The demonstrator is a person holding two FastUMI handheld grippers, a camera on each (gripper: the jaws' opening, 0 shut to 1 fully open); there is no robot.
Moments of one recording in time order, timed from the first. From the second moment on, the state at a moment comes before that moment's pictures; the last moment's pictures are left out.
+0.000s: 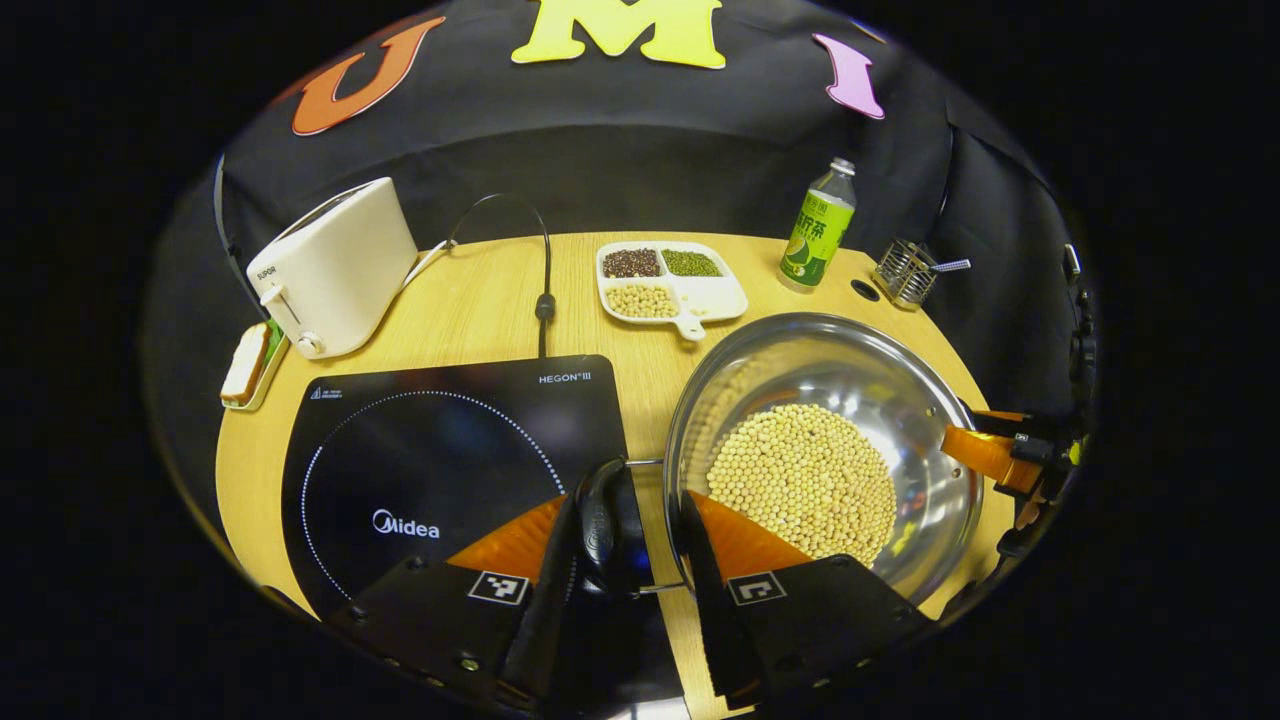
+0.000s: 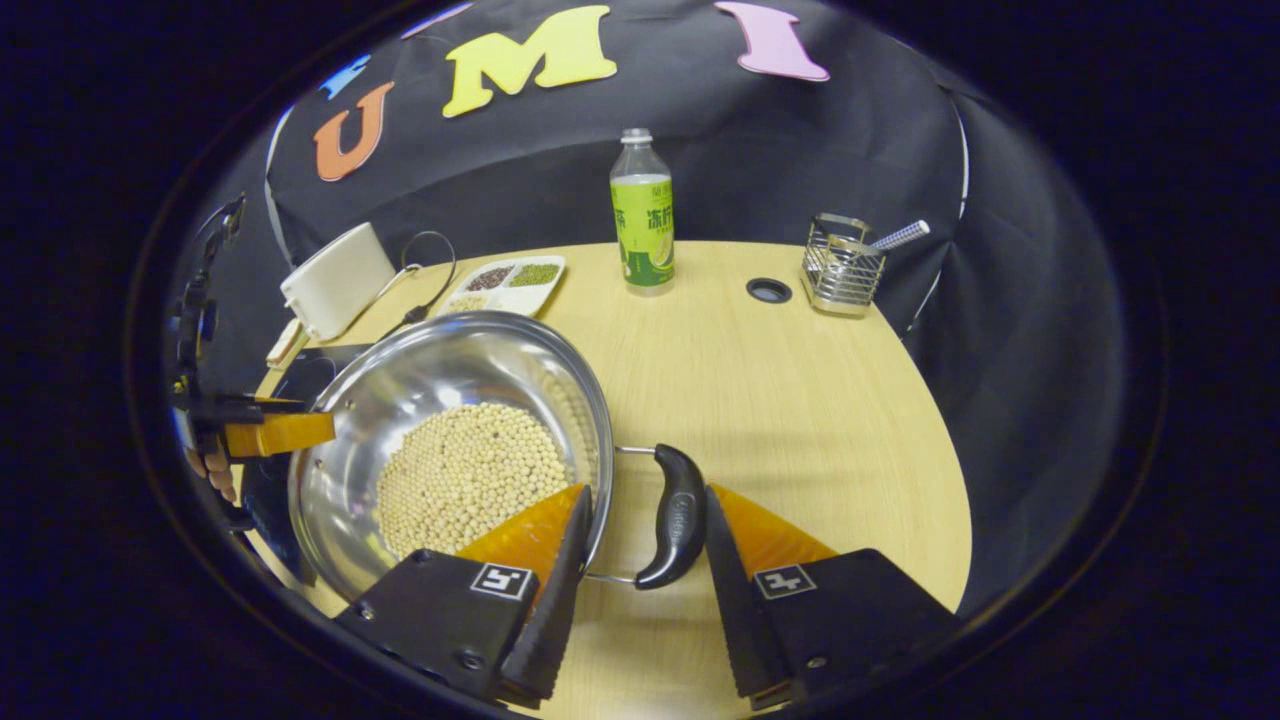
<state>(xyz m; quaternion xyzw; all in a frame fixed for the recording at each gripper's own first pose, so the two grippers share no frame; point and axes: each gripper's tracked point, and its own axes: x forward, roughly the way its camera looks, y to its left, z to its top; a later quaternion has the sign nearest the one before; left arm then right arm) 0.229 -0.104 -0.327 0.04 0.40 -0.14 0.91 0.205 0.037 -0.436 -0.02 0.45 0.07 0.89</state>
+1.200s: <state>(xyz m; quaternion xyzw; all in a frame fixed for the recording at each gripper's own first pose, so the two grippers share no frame) 0.095 -0.020 -0.194 0.03 0.32 -0.12 0.94 0.075 0.110 -0.282 0.00 0.42 0.08 0.90</state>
